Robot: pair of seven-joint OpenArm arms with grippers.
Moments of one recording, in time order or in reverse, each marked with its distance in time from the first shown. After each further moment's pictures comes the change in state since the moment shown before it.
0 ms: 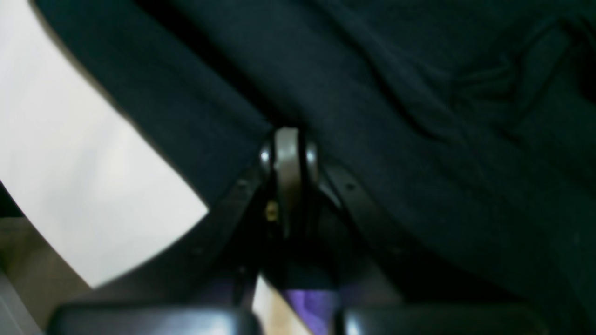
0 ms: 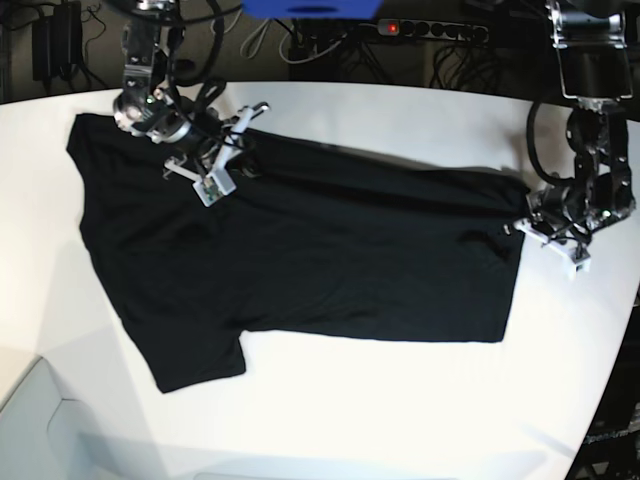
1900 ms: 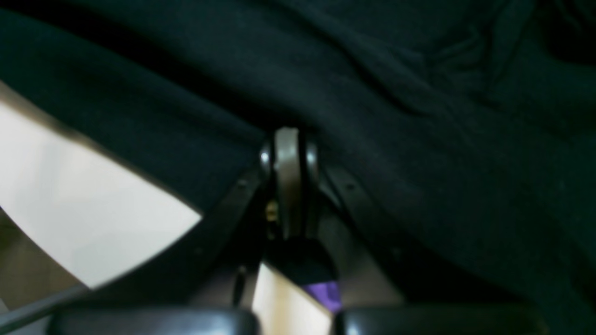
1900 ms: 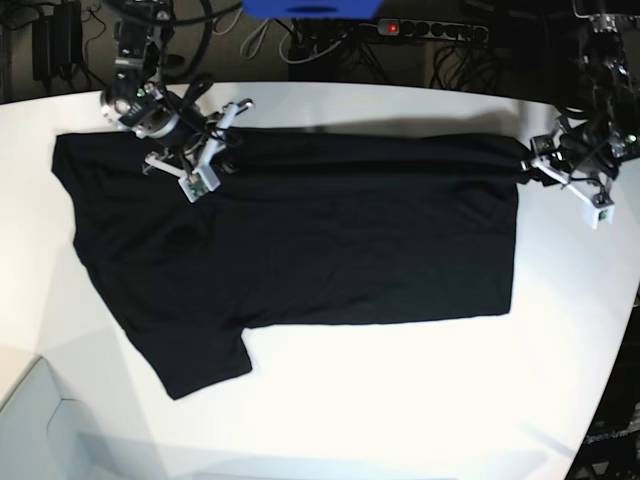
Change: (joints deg) left arm 20.5 -1.4 -10.1 25.1 -3.2 -0.1 4.8; right arm -1.6 0.0 2.6 4.5 -2.6 -0.6 -2.8
